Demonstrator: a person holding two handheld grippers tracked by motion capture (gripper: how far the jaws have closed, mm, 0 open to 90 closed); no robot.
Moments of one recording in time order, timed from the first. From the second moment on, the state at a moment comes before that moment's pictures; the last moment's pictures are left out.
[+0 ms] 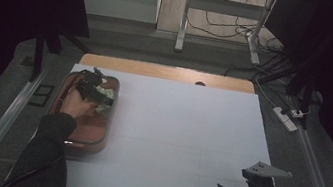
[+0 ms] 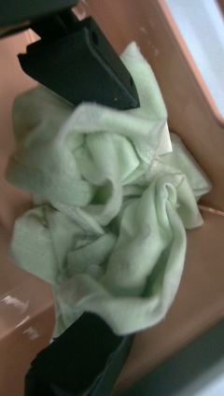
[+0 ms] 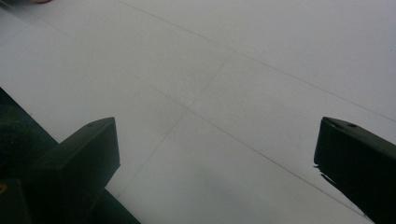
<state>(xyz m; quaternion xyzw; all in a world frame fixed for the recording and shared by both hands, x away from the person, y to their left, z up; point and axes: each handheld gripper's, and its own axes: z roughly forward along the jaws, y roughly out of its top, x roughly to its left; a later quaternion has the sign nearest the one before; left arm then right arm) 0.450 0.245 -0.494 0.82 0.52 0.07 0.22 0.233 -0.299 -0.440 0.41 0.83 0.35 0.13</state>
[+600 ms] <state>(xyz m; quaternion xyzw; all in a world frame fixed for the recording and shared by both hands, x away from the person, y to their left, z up) 0.458 0.241 -0.505 0.84 0.52 0.07 0.16 0.232 -0.300 -0.439 0.41 0.83 0.35 0.13</state>
